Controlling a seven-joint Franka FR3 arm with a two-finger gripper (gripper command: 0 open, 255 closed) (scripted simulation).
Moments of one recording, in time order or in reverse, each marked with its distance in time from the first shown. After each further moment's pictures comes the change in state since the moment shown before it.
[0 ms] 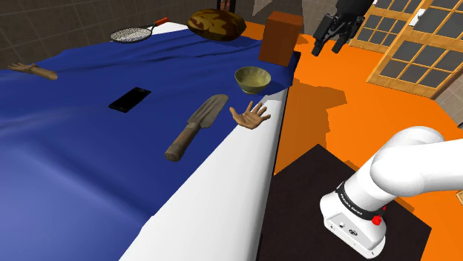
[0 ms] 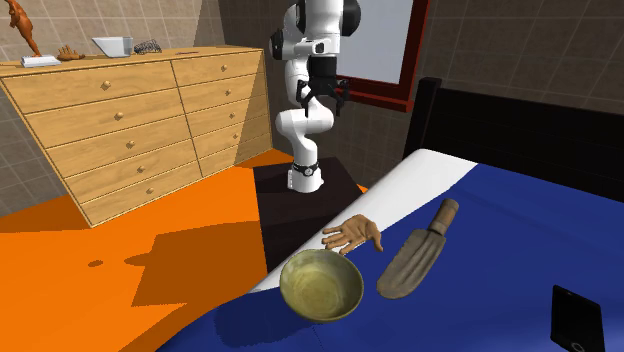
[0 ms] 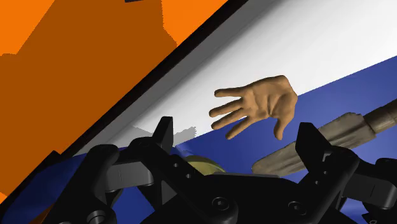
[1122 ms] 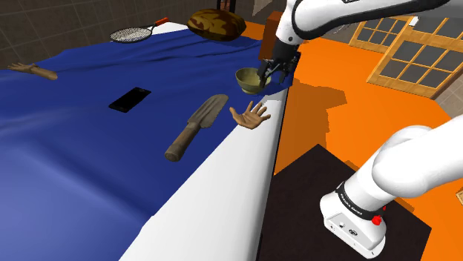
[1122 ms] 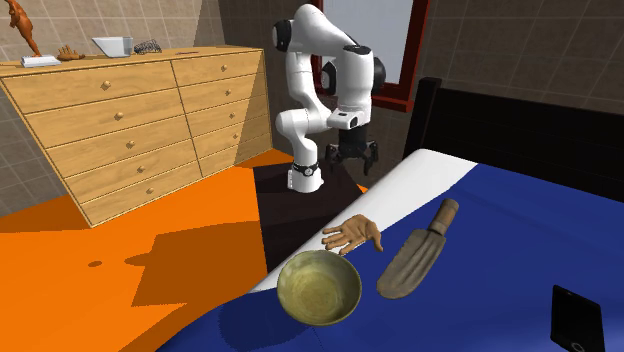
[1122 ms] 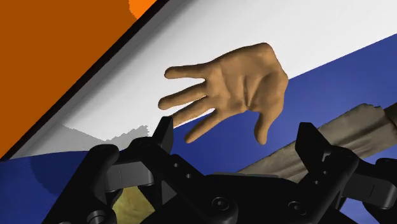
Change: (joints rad) arm 0.047 0.382 0.067 -0.106 0.056 0.458 0.075
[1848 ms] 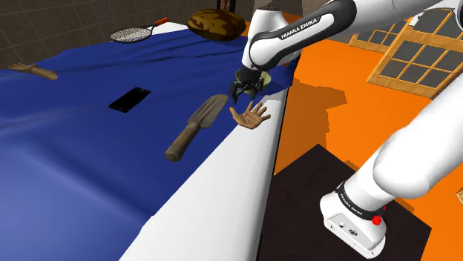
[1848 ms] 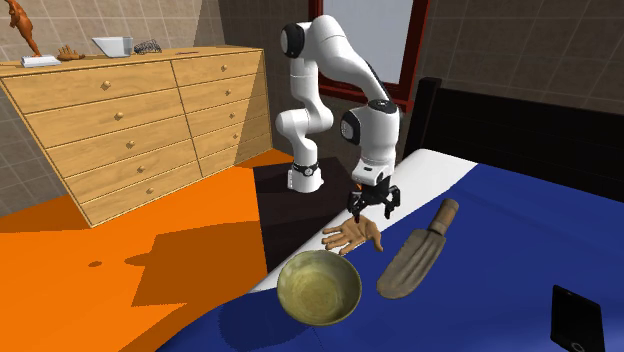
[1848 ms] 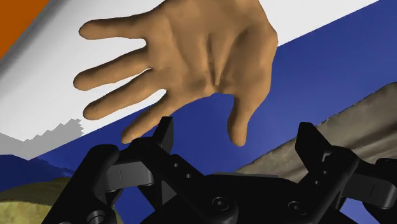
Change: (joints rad) arm 0.028 0.400 0.042 0.117 0.007 0.265 0.049
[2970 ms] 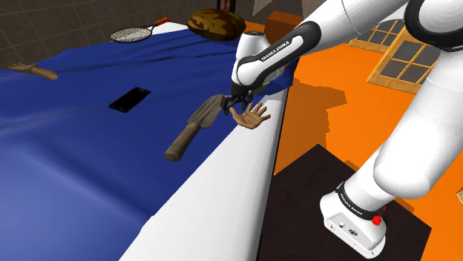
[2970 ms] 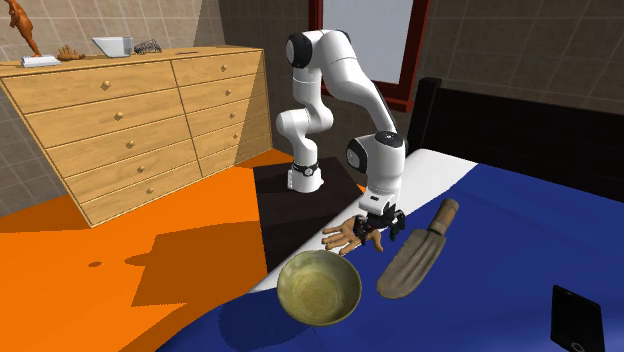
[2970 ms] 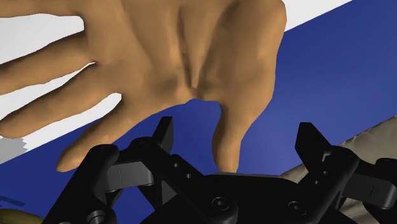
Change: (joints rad) arm 0.014 0.200 0.008 0.047 -0.014 0.148 0.024
